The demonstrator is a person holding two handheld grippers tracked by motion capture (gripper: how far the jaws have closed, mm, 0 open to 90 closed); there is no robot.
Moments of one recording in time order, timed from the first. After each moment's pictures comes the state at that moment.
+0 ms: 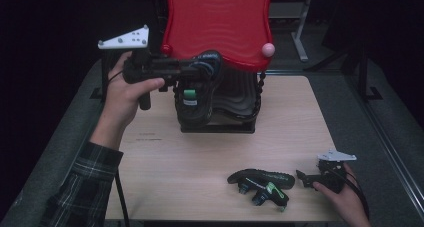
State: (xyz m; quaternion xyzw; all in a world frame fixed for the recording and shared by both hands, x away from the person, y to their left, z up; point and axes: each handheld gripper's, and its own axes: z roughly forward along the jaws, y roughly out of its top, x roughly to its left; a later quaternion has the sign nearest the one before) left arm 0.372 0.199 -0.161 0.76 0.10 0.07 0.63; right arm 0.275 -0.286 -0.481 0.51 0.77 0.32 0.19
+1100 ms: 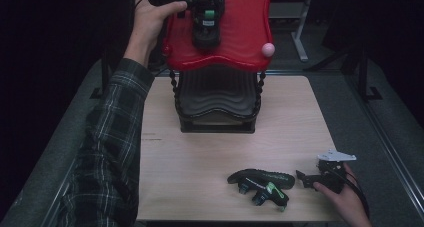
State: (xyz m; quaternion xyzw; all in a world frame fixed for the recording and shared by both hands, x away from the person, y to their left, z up) left arm 0.528 0.167 -0.114 0.77 0.12 0.17 0.60; right arm 0.274 -0.286 -0.481 0.51 0.77 0.32 0.19
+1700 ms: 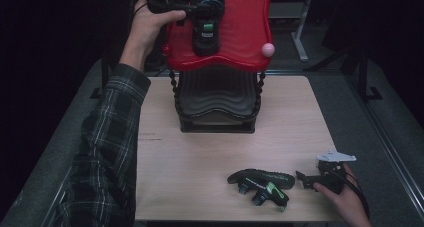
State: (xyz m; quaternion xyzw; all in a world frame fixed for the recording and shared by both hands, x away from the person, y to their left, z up) left arm 0.523 0.173 -0.120 0.78 0.12 0.17 0.59; right arm 0.273 -0.285 -0.481 0.51 0.78 0.32 0.19
